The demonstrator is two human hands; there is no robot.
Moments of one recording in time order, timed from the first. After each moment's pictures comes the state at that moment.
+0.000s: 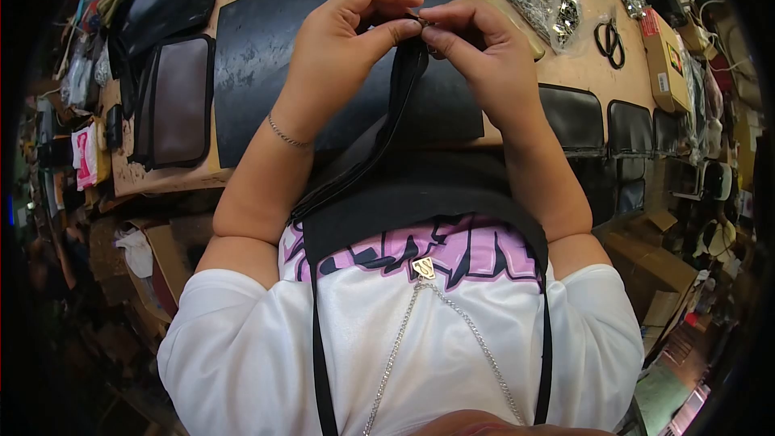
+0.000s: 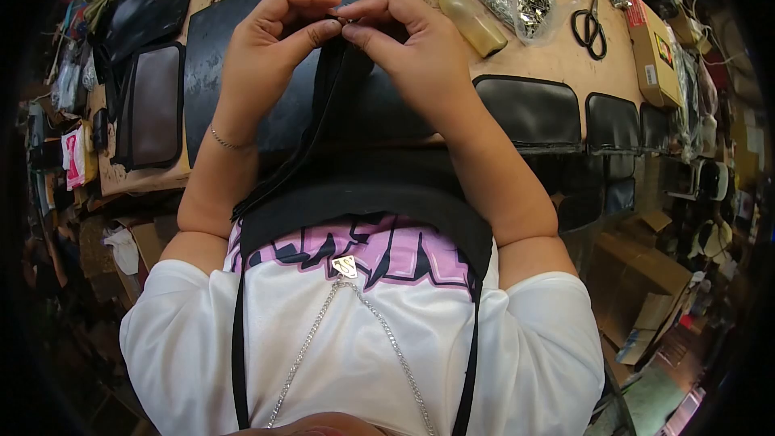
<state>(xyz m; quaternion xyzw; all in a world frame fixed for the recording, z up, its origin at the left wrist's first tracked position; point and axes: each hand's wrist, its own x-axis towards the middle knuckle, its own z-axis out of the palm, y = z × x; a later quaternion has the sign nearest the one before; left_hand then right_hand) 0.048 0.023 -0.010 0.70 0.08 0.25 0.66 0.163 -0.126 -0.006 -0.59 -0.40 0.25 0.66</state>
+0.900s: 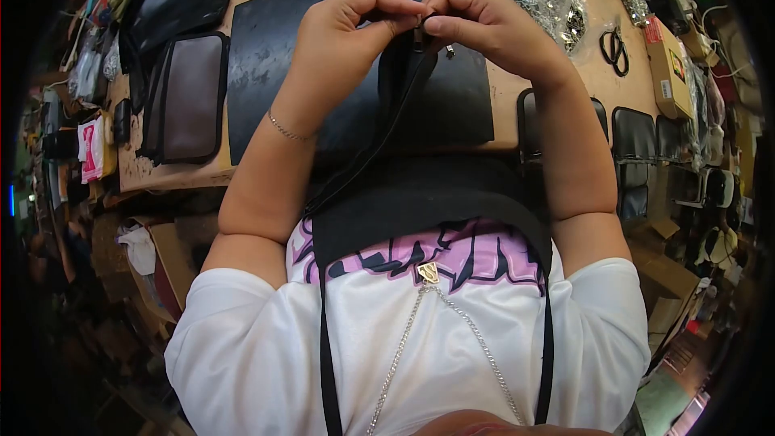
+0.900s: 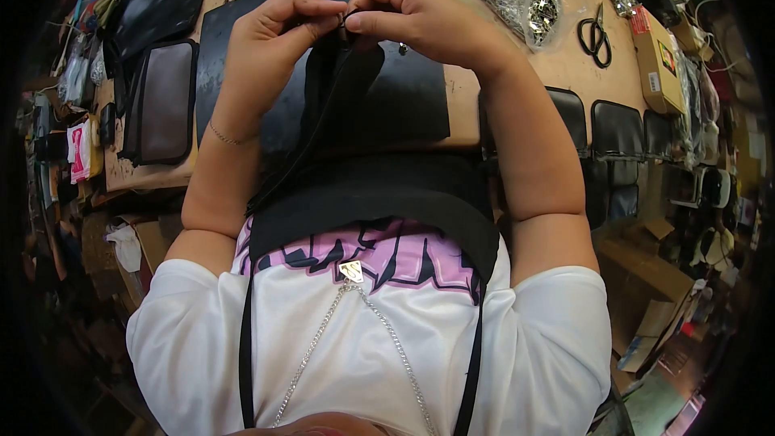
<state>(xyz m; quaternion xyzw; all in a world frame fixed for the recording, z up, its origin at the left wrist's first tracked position) 0.036 0.041 -0.004 0.75 0.08 0.25 0.61 0.217 -0.095 0.002 -0.55 -0.57 0.39 0.47</state>
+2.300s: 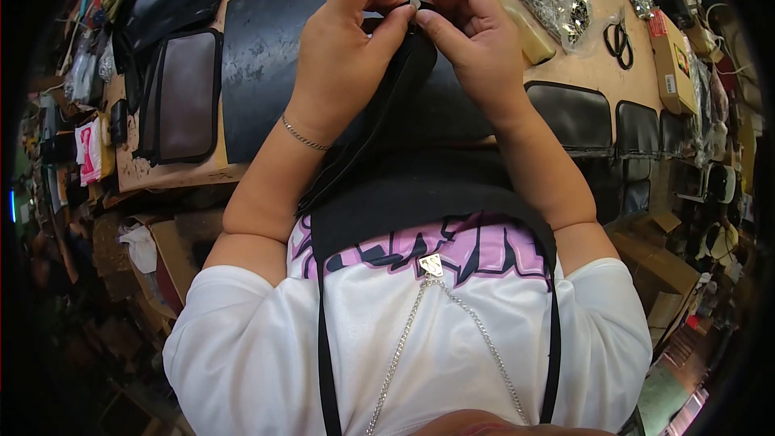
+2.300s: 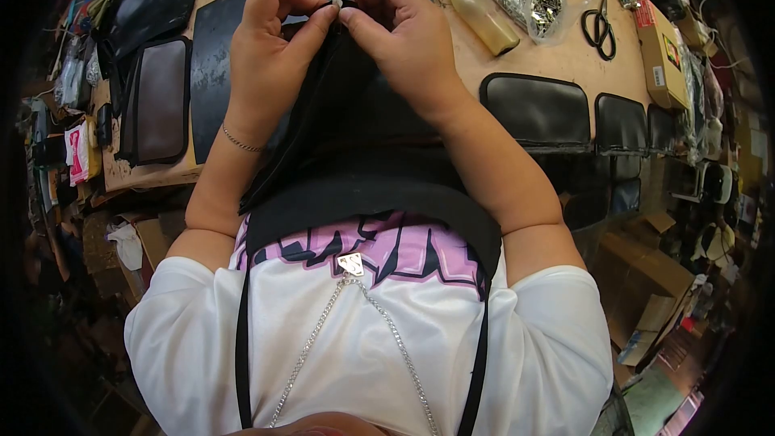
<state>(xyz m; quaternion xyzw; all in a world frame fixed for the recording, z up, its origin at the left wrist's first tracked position) 0.041 0.023 -0.016 0.80 0.11 0.38 0.46 0.158 -0.094 -0.032 -0.54 -0.38 0.22 0.72</state>
